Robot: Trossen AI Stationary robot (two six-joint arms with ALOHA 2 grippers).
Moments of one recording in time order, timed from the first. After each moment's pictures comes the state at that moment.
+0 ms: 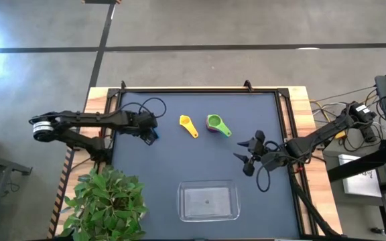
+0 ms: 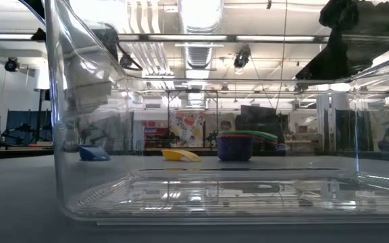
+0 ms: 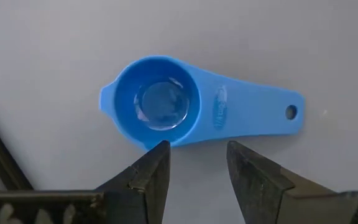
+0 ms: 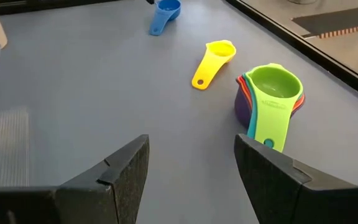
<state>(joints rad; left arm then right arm) 0.30 1.27 0.69 -0.78 -0.33 -0.55 0.45 1.00 0.48 -0.12 0.71 0.47</state>
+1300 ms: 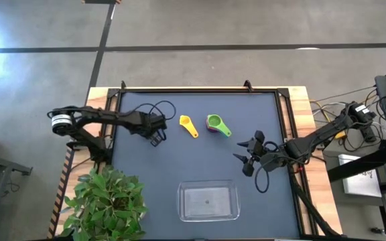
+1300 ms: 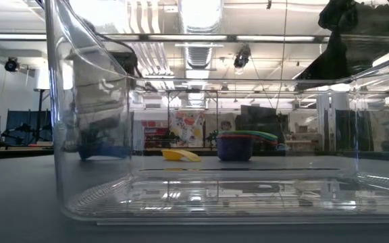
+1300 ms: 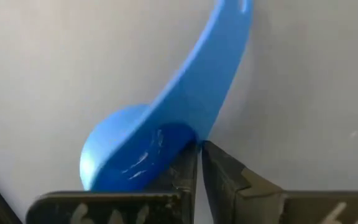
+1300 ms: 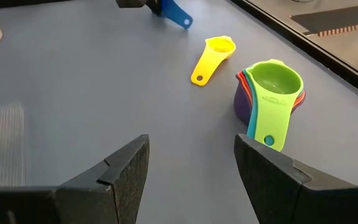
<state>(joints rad) 0.31 1.52 0.75 -0.70 -0.34 -0.49 0.45 1.02 0.48 -0.12 0.71 0.48</state>
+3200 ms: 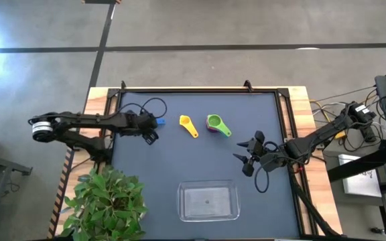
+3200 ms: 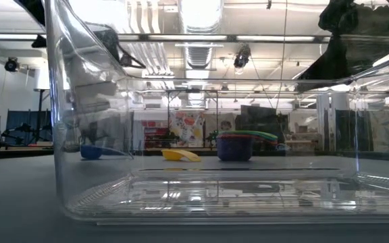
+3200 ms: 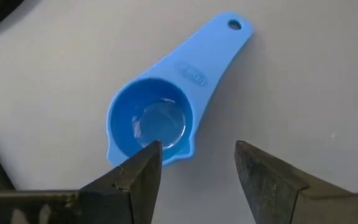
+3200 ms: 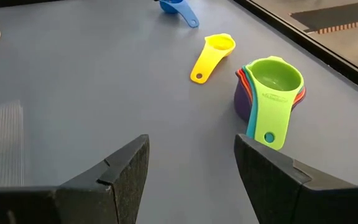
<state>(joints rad) 0.30 1.26 0.63 -0.64 -0.40 -0.45 0.45 1.03 0.47 -0.12 0.71 0.49</state>
